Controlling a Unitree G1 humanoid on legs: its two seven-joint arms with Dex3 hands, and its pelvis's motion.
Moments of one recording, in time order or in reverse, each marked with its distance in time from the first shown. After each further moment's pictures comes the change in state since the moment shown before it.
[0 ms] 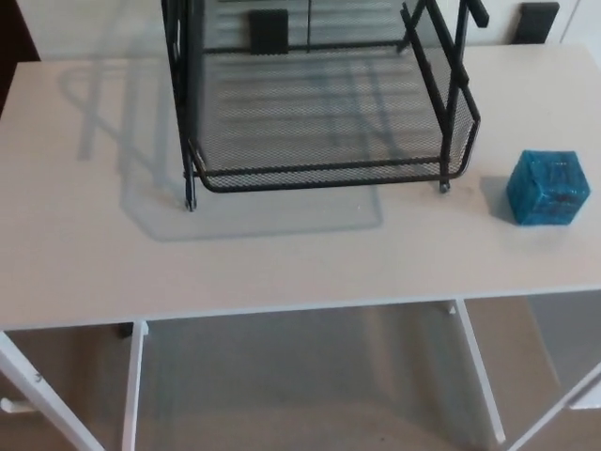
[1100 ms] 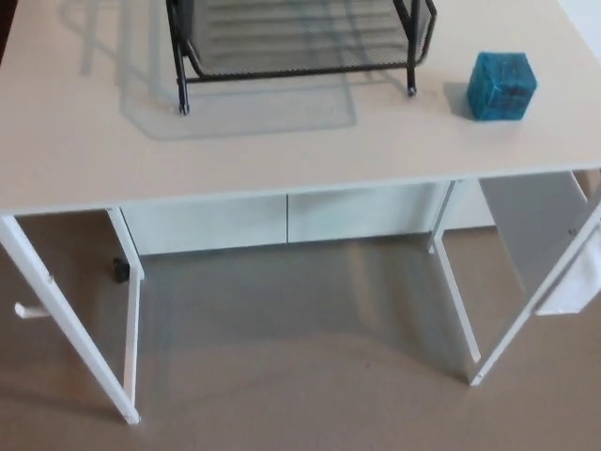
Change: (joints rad) left_arm 0.042 -0.004 -0.021 -0.133 0.000 0.028 0.029; right_arm -0.036 0.005 -0.008 0.047 0.006 0.011 0.010
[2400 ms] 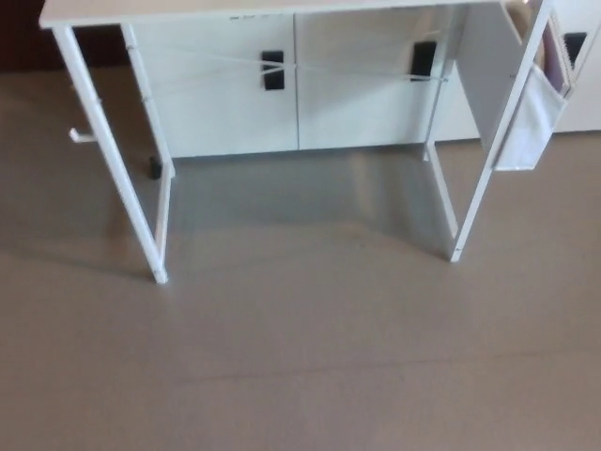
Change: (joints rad) left_arm -0.014 -0.028 0.016 0.051 -0.034 0.065 -0.017; right_arm 0.000 -0.020 0.036 0.024 -0.046 -0.076 -0.070
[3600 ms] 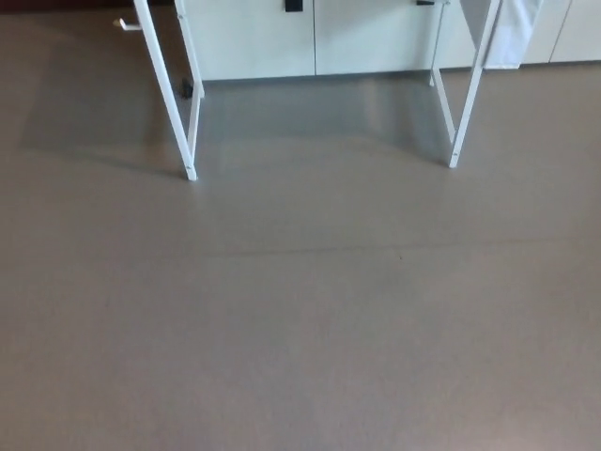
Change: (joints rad) left_arm 0.007 -0.026 0.052 0.015 -0.020 -0.009 0.013; right_arm 0.021 -0.041 0.016 -0.100 0.003 0.061 0.038
